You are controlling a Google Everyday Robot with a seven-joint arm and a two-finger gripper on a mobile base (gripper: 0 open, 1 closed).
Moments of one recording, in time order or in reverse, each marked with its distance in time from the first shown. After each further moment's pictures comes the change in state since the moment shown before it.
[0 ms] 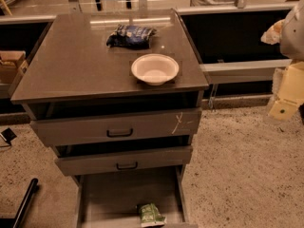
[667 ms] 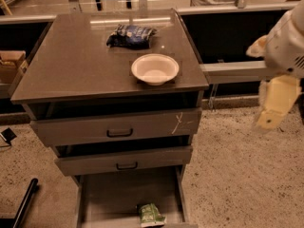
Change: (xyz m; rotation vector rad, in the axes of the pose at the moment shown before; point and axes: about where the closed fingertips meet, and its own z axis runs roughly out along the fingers) arm -0.007 0.006 0.031 -0.054 -0.014 -0.040
